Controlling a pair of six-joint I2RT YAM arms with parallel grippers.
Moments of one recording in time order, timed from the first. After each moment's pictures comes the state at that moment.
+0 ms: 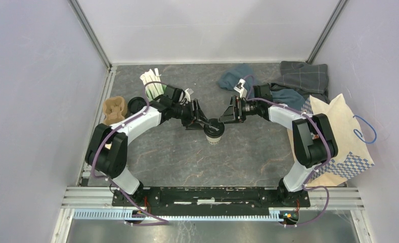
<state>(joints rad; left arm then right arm) -0.47 1.61 1.08 -0.31 0.66 -0.80 0.25 1.74 1.01 -0.07 -1.02 0.41</state>
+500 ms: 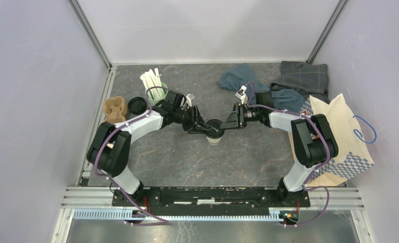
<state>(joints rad) -0.49 1.64 0.99 -0.22 0.67 -0.80 0.24 1.73 0.87 0.06 -1.08 0.44</state>
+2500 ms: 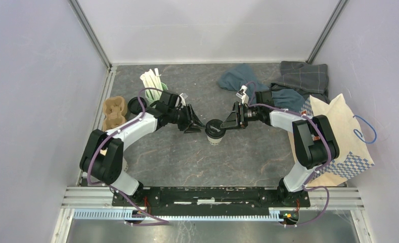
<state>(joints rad) -0.47 1.54 0.96 -0.26 0.60 -0.87 0.24 1.71 0.89 -0.03 -1.04 0.41</state>
